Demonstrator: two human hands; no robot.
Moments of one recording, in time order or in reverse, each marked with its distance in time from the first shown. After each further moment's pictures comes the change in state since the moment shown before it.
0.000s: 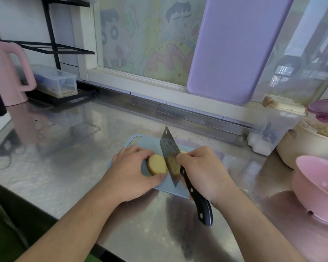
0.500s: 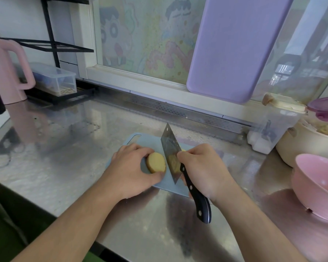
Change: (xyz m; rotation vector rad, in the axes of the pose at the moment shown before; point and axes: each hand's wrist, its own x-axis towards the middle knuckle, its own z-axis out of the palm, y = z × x) left_hand 0.000 0.004 -0.002 -0.001 -0.001 -0.009; right_hand 0.001 0.000 0.000 -0.005 0.018 -0.002
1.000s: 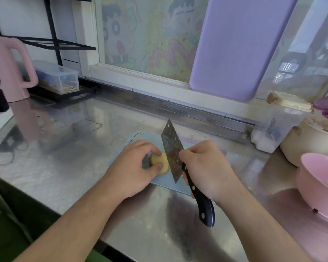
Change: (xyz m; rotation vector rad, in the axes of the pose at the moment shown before) left_hand 0.000 -0.006 0.005 -0.112 0.084 0.118; right_hand -0.007 -0.010 0.002 -0.021 0.013 -0.011
